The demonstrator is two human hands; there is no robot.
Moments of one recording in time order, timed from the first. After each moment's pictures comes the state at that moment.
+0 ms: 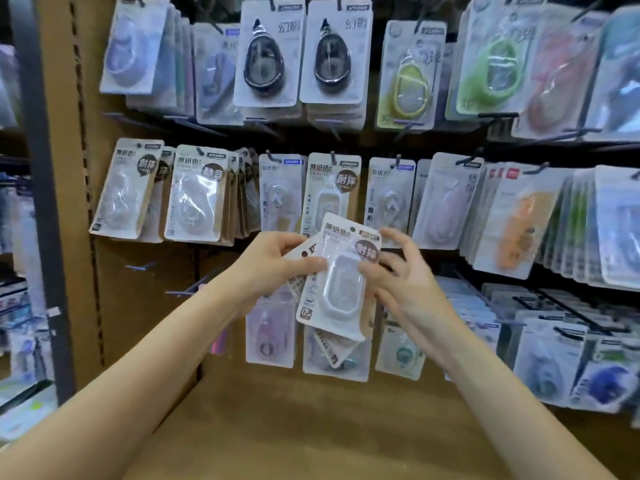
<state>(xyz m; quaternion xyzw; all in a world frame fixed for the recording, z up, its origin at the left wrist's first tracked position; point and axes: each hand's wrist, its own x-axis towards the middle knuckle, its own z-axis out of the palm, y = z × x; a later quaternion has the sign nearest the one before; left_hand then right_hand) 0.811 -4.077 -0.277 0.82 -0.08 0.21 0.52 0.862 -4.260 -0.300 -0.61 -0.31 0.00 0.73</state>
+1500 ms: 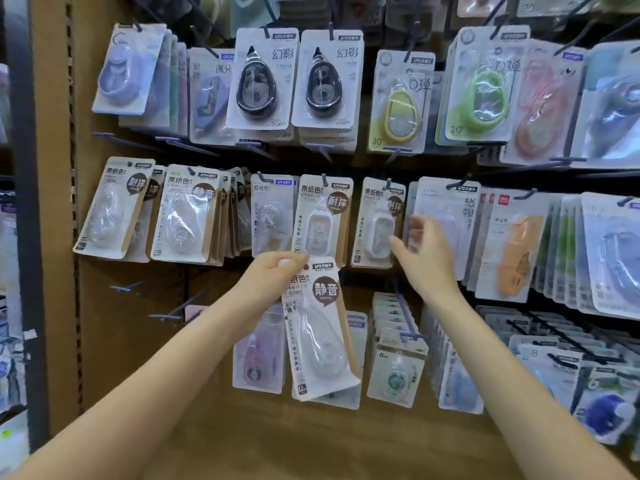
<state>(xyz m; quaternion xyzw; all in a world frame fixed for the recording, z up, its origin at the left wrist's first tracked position) 0.839 -4.085 -0.276 0.77 -0.02 0.21 0.60 0.934 -4.275 -0.256 -0.77 -0.24 -0.34 0.48</state>
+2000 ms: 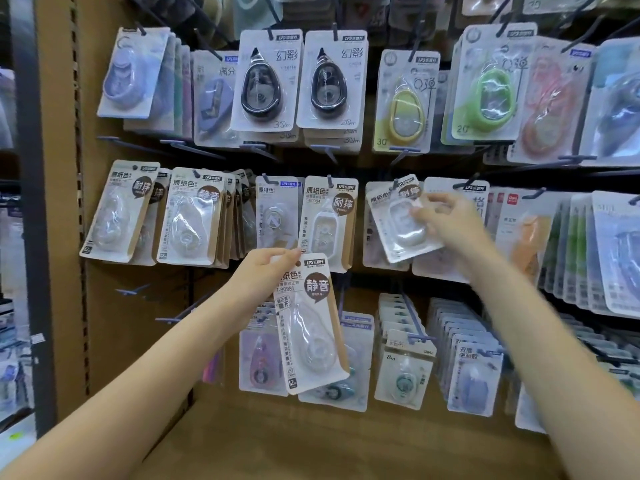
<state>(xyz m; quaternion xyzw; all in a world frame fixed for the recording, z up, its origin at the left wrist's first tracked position) 0.837 -4.067 -0.273 0.77 -0.02 0.23 0.59 0.942 -4.290 -0.209 -0.73 -0.21 -0.23 0.61</state>
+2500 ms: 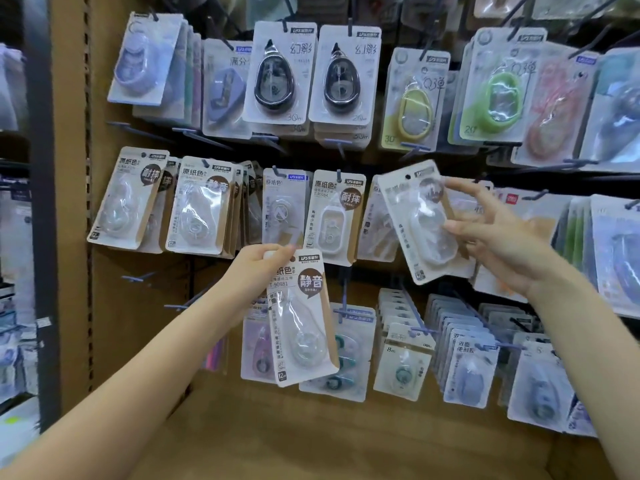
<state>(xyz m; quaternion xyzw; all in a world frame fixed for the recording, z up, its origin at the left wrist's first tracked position) 0.829 -4.052 -0.282 0.76 -0.01 0.24 0.61 0.897 -4.330 -0.213 -0.71 -0.33 -0.10 0.61</state>
